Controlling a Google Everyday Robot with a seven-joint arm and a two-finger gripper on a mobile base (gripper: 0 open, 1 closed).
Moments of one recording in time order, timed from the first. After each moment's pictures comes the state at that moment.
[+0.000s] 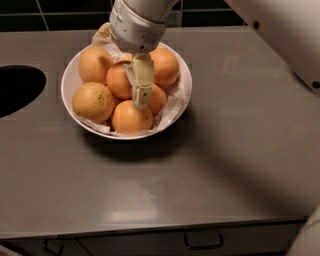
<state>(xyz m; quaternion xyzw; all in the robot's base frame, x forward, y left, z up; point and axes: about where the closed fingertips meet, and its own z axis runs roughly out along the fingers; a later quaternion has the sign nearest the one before) 0.533 0.082 0.967 -0.86 0.45 0.10 0.22</state>
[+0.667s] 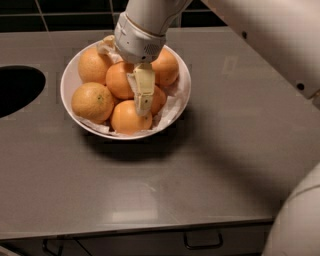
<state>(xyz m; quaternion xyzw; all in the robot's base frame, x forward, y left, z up) 0.544 0.082 0.935 -0.86 0.46 0.11 0.20</state>
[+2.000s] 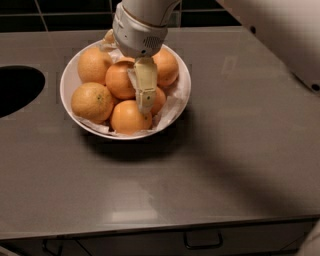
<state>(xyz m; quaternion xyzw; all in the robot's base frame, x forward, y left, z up) 0.534 0.071 0.956 -0.86 0.47 0.07 0.19</state>
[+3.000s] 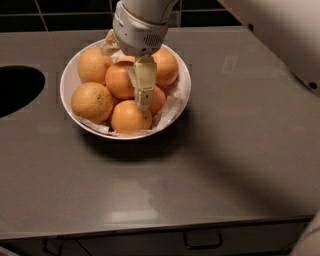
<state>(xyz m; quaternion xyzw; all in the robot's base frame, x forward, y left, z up) 0.536 0.069 0.957 -0.86 0.47 0.07 0.19</state>
